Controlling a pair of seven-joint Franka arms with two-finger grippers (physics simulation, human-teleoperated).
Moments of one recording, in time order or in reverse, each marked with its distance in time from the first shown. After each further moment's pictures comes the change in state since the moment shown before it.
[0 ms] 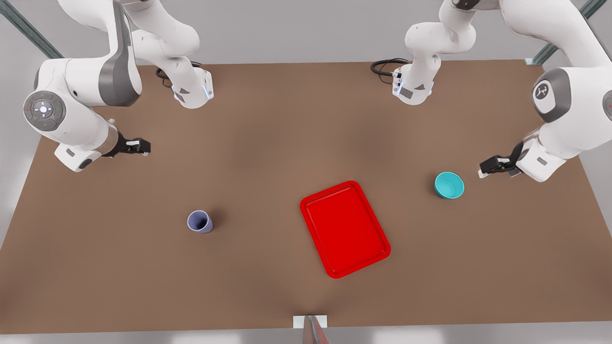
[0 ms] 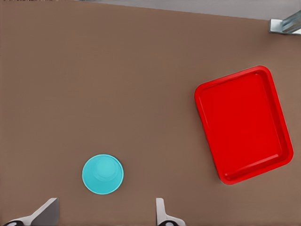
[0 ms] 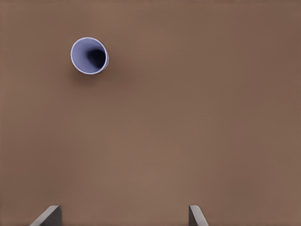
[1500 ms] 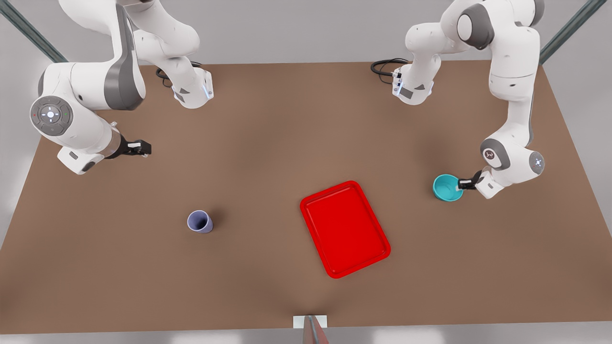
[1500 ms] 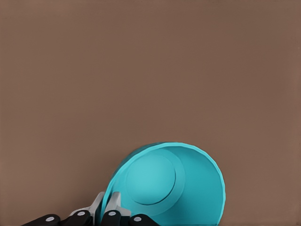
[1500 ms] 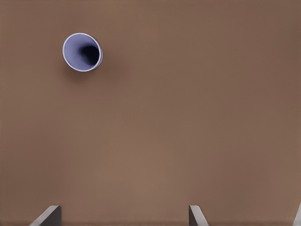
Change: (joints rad) left arm 0.042 0.236 0.157 -0.677 -0.322 0.736 0.599; right arm 0.010 0.014 -0.001 0.000 -0.030 -0.005 -0.003
